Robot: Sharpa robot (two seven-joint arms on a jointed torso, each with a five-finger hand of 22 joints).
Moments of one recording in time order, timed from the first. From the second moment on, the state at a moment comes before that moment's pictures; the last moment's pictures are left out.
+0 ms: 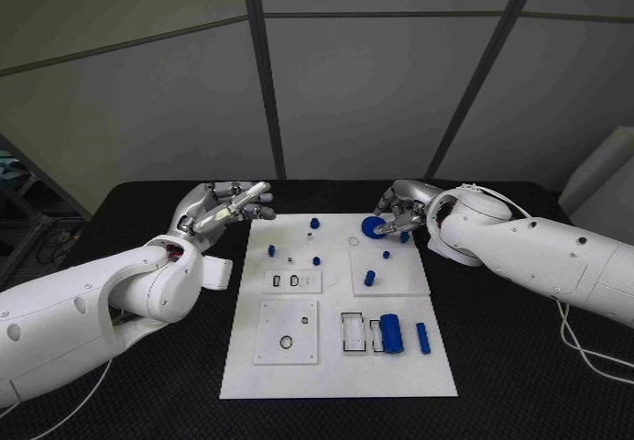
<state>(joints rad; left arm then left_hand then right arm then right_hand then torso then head) 1.12 -0.91 0.10 1.58 -0.12 -0.35 0.48 1.35 -0.03 0.01 0.11 0.06 0.98 0.20 0.08 0.07 1.09 0.16 0.07 0.07 1.18 0.10 0.21 0.19 0.18 0.91 0.21 0.42 0.18 1.21 -0.69 0.12 1.26 -1.45 -0.16 -0.25 1.40 -0.15 0.09 0.19 0.26 0.88 0.16 0.20 0.09 1.31 0.07 1.22 1.14 1.47 -0.01 1.53 1.31 0.10 1.29 0.11 1.35 1.13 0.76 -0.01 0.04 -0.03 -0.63</state>
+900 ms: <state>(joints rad) 1.12 -0.91 0.10 1.58 -0.12 -0.35 0.48 1.35 -0.03 0.01 0.11 0.06 0.98 0.20 0.08 0.07 1.09 0.16 0.07 0.07 1.18 0.10 0.21 0.19 0.18 0.91 0.21 0.42 0.18 1.22 -0.66 0.12 1.21 -1.45 -0.11 -0.24 1.42 -0.14 0.09 0.19 0.27 0.88 0.16 0.22 0.09 1.34 0.07 1.30 1.22 1.46 -0.01 1.54 1.31 0.10 1.30 0.11 1.36 1.15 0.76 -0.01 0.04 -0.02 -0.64</state>
